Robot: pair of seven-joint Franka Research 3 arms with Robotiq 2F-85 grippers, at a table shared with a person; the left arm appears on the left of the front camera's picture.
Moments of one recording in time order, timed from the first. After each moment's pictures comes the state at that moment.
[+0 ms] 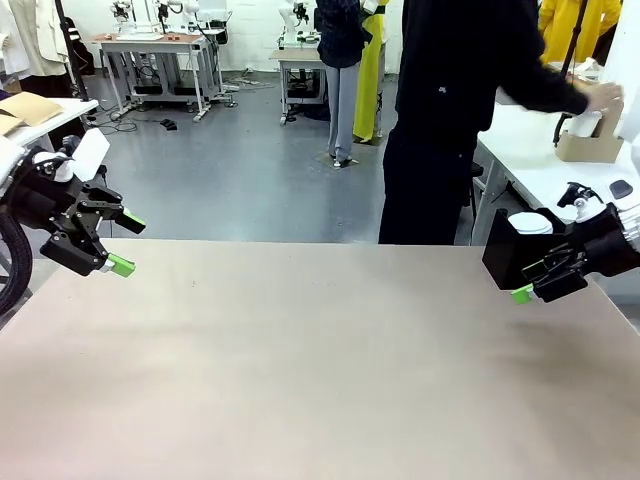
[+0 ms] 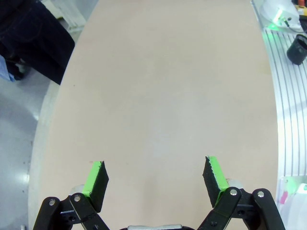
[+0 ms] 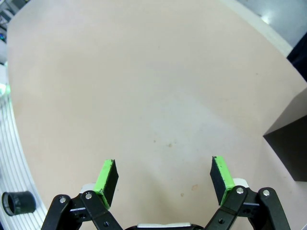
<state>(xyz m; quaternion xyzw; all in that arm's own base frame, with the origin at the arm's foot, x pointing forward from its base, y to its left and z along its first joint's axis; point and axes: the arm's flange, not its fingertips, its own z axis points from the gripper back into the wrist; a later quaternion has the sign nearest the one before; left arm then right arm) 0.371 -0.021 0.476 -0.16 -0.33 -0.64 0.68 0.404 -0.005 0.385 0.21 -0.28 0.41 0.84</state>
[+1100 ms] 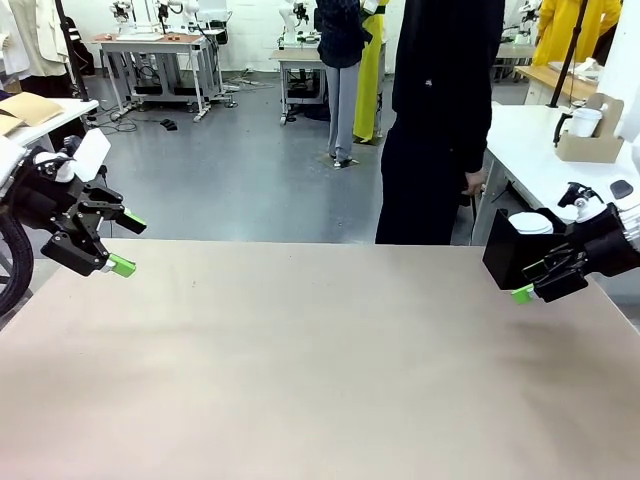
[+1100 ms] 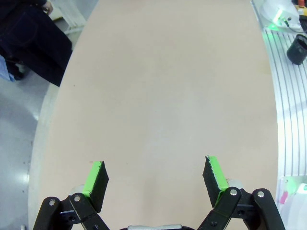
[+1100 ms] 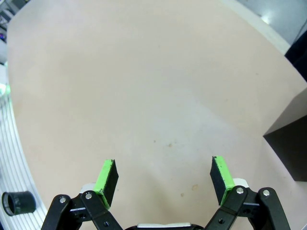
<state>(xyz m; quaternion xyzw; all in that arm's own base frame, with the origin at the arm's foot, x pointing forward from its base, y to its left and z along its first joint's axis) 0.371 -0.021 0.476 -0.16 -0.33 -0.64 0.68 0.404 -0.005 0.385 0.21 -0.28 0.41 0.84</state>
